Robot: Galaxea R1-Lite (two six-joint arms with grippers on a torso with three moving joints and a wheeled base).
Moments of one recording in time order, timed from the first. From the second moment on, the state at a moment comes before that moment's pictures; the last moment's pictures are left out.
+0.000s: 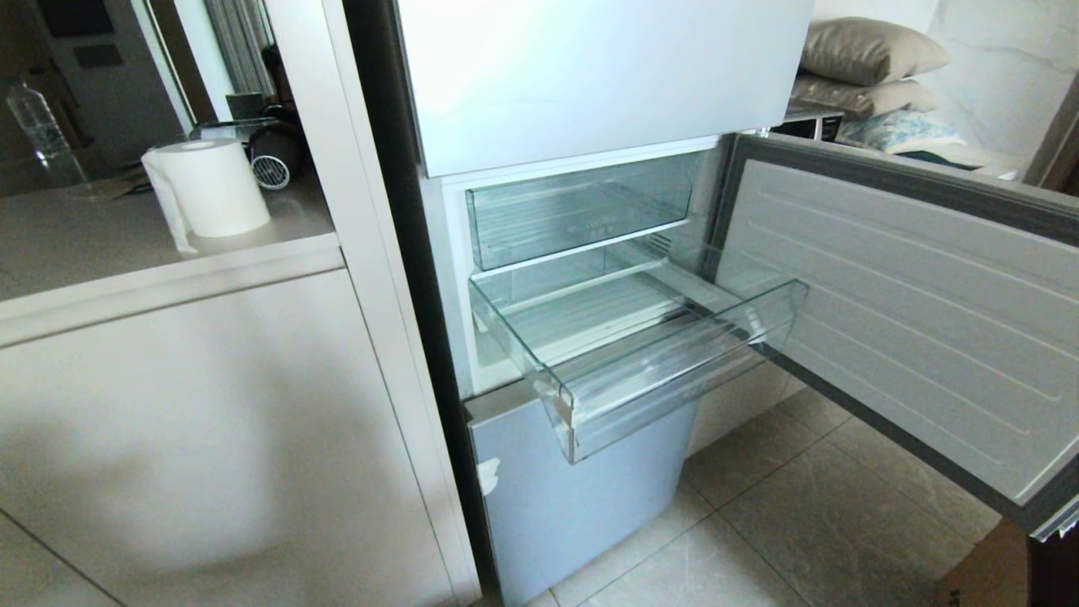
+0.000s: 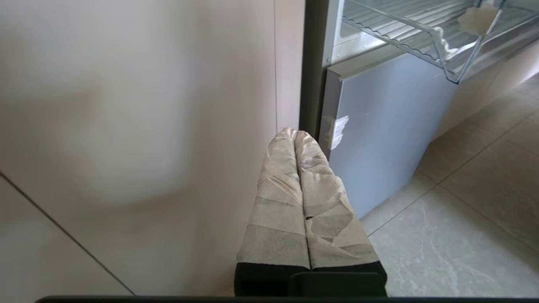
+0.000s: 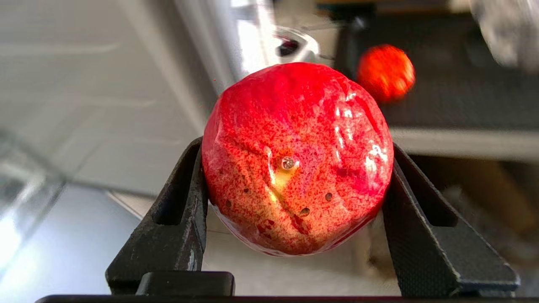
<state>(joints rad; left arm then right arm) 0.00 0.00 0.00 0.01 0.00 0.02 -0.70 1.01 -0.37 -0.51 -0.10 0.27</state>
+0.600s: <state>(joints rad) 0.00 0.00 0.00 0.01 0.00 0.02 -1.17 1.30 -0.53 -0.54 0.09 0.39</state>
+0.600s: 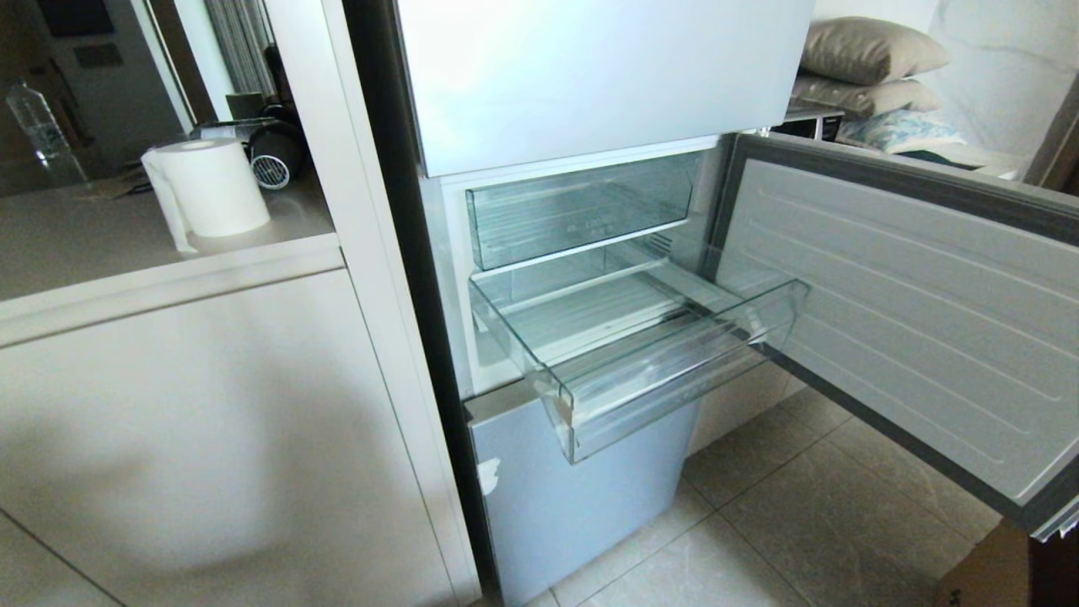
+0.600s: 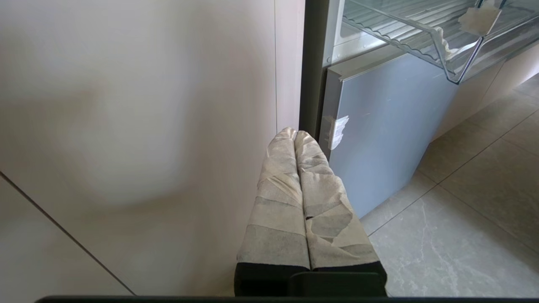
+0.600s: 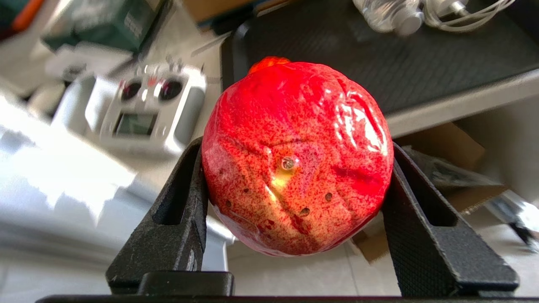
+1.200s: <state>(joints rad) 0.00 0.00 0.00 0.01 0.00 0.02 -1.32 1.79 -0.68 -0.86 0.35 0.25</state>
